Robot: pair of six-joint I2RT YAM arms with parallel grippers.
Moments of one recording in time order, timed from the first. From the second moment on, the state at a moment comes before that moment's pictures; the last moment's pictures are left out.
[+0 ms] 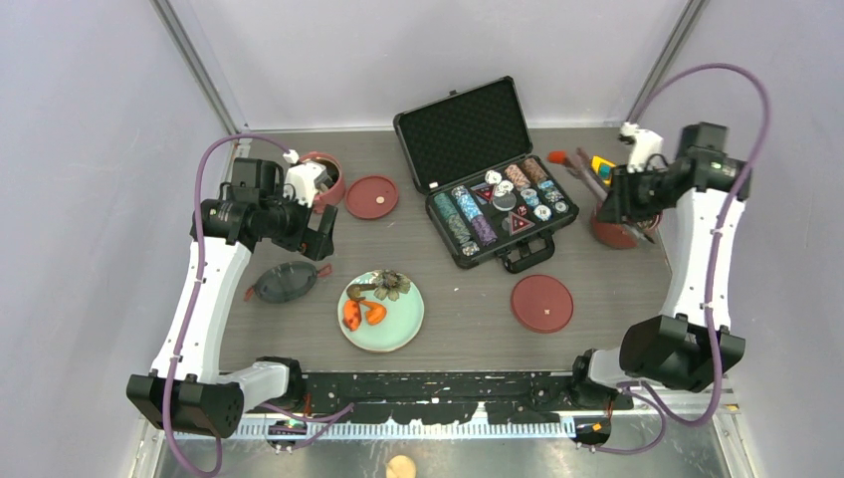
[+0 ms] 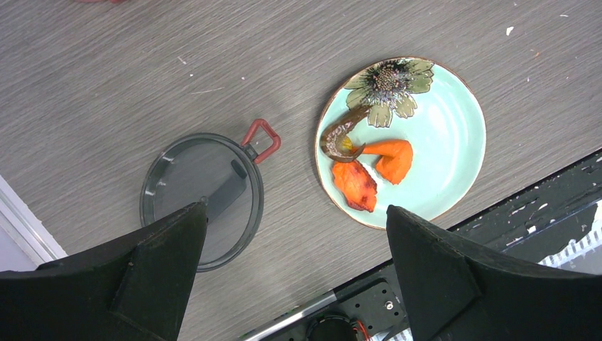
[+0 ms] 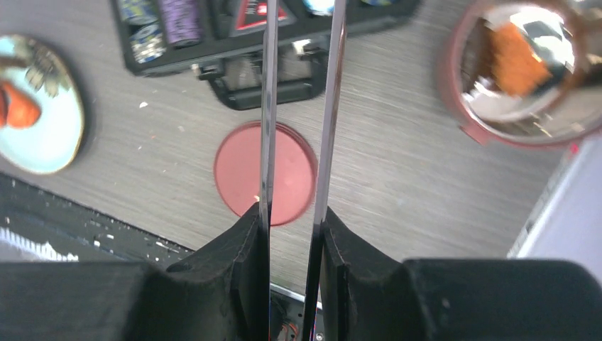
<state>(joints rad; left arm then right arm) -0.13 1.16 1.34 -1.12 0.29 0.26 -0.30 1.38 1.60 -1.31 -0.52 -0.45</state>
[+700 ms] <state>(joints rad) -0.13 1.16 1.32 -1.11 0.29 0.26 -0.74 1.54 1.64 -1.45 -0.46 -0.65</state>
